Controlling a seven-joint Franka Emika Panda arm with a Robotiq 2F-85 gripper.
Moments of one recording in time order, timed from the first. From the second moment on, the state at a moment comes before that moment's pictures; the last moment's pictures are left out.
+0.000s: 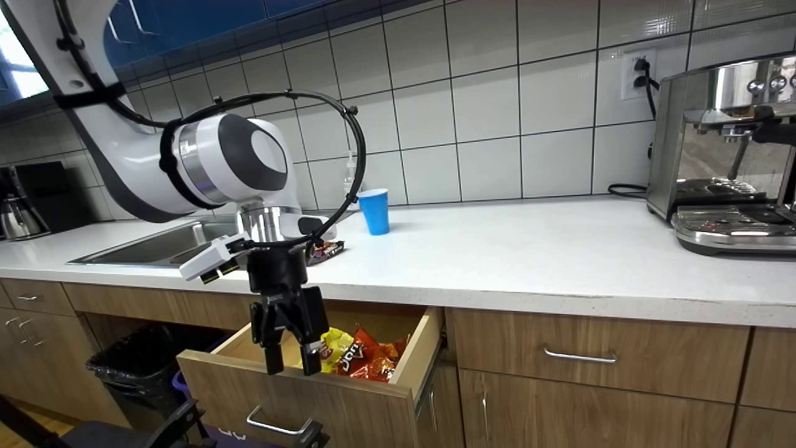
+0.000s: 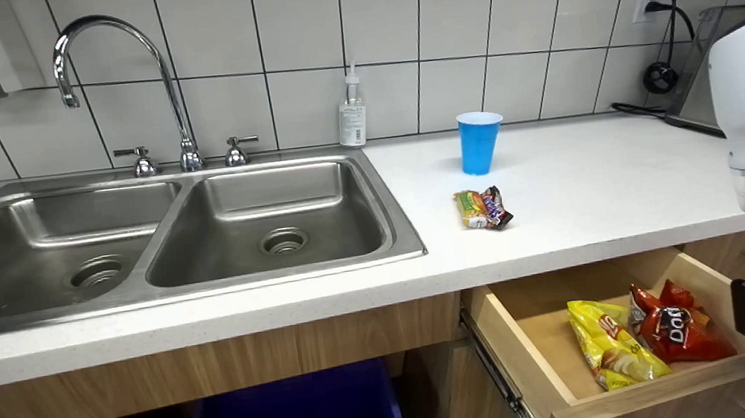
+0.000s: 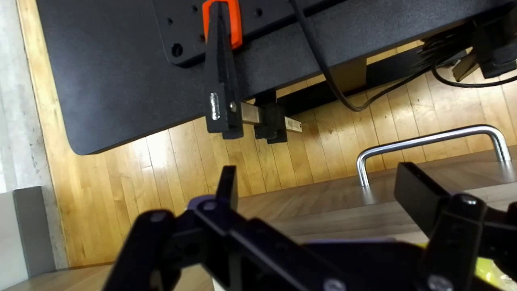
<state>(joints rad) 0.01 0.05 -0.08 -2.78 -0.37 2.40 0.53</state>
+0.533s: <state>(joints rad) 0.01 0.08 -0.08 -2.78 -0.38 2.36 0.52</state>
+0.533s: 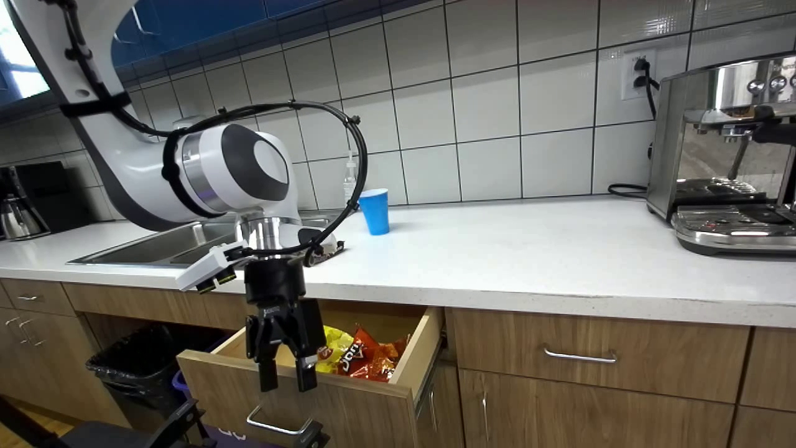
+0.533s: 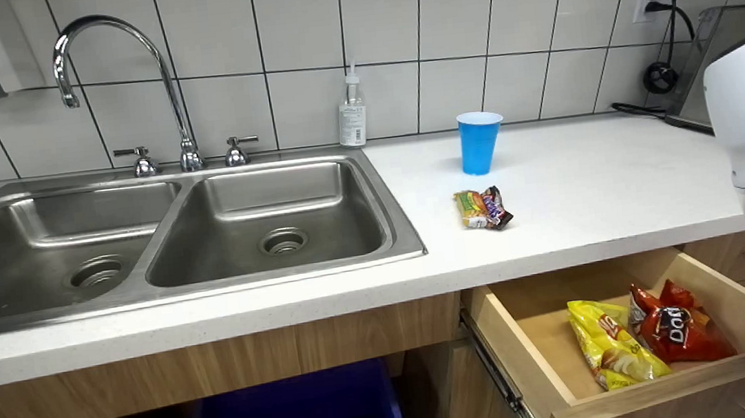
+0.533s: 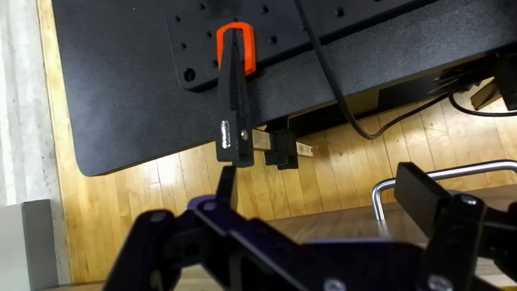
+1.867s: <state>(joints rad) 0.02 0.14 -0.10 -2.77 -0.46 2.55 0.65</state>
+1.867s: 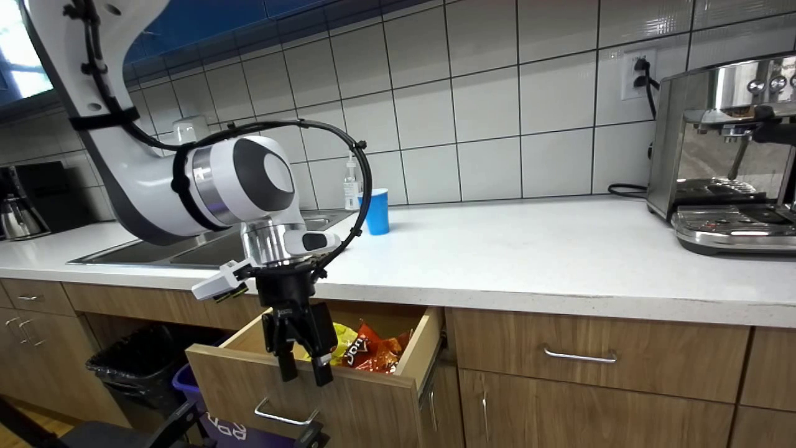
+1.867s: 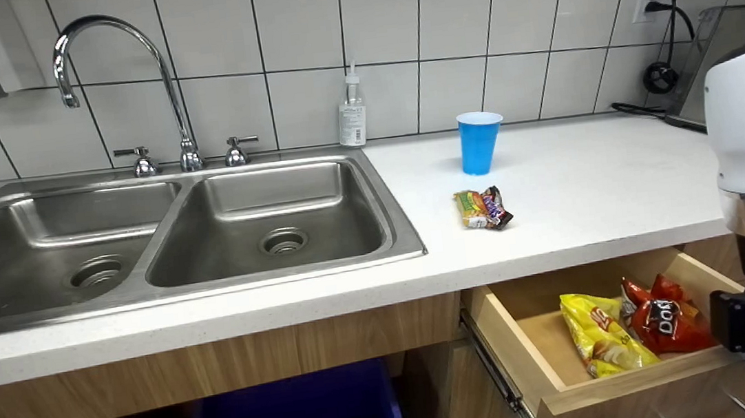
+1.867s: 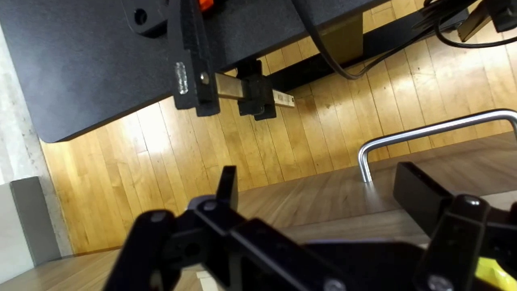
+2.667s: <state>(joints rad) 0.02 0.17 -0.11 -2.72 -0.46 2.56 0.70</state>
